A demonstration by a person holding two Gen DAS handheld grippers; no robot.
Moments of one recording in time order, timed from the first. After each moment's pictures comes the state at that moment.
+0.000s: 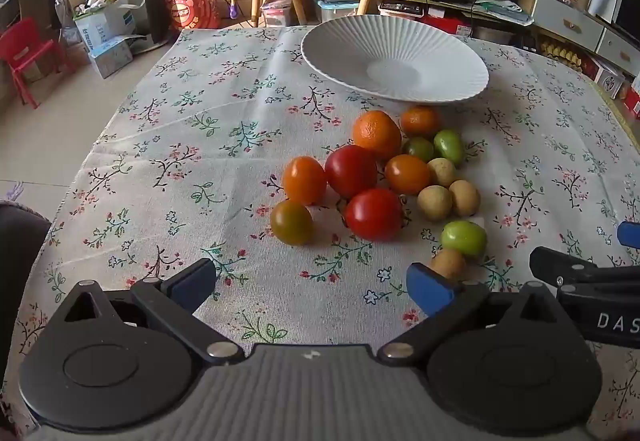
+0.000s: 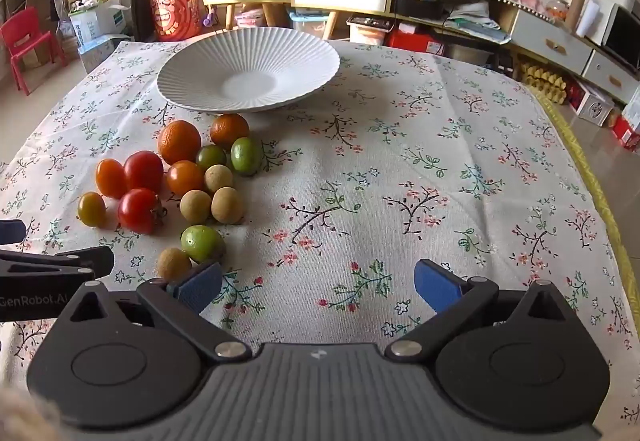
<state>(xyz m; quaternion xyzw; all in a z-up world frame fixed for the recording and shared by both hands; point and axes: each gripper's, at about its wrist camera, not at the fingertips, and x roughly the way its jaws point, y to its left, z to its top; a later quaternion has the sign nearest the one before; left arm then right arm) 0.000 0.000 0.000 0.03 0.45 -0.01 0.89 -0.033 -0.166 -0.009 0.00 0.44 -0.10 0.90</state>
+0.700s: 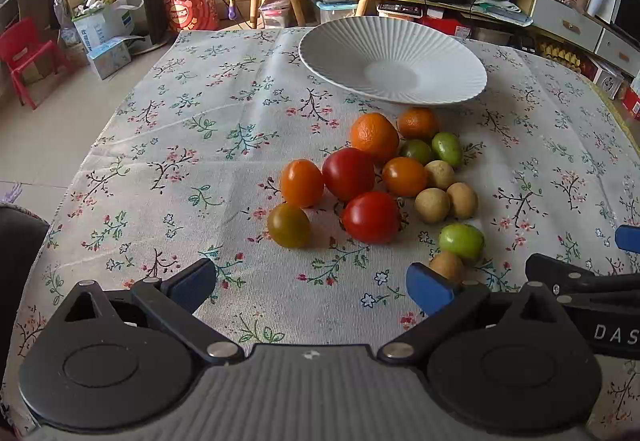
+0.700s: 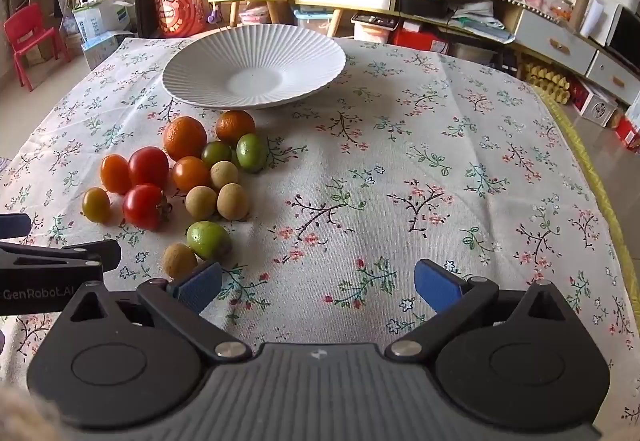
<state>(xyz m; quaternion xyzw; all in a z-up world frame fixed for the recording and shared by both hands) 0.001 -0.002 0.001 0.03 0.45 -0.02 0.89 -0.033 -0.163 -0.009 0.00 0.44 -0.09 0.89</state>
